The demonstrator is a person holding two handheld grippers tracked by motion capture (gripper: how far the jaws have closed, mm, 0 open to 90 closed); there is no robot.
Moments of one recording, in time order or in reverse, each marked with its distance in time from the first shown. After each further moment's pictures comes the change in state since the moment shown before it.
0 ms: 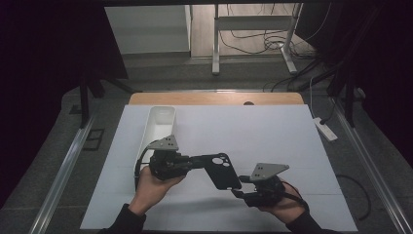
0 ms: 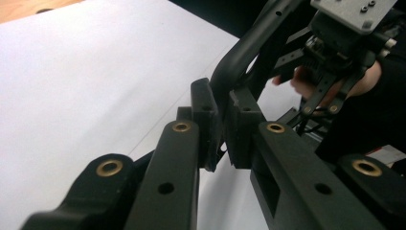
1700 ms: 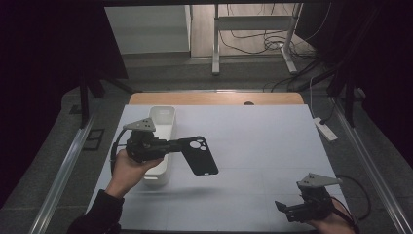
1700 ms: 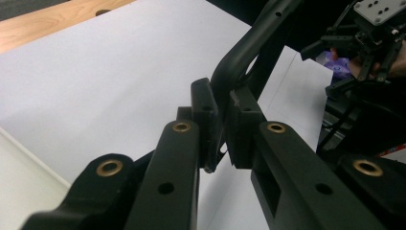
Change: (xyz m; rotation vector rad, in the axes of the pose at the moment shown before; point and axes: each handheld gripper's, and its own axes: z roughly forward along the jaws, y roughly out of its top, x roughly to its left) left arm 0.038 0.017 -0.049 0.039 0.063 -0.015; right arm -0.023 -0.075 -0.076 0.097 -0.264 0.299
